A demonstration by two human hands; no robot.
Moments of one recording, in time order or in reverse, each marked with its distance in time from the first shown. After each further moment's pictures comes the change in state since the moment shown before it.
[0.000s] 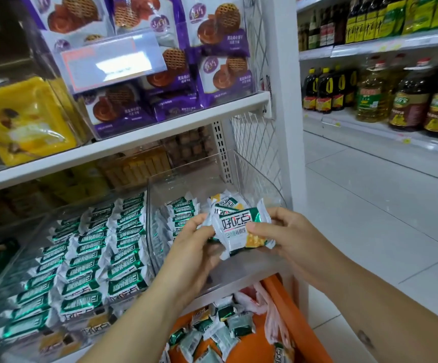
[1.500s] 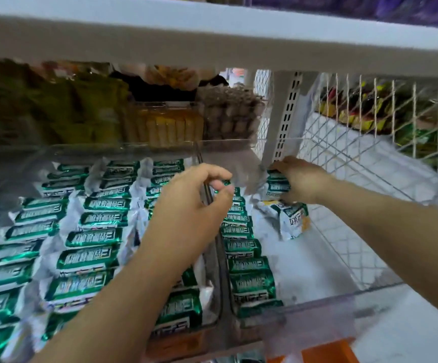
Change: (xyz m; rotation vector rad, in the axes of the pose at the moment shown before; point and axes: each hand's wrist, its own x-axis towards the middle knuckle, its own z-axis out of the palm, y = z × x) left_hand 0.078 0.029 -0.126 0.843 0.272 0.595; right_hand 0.249 0.008 0.042 -1.810 -0.181 -0.369
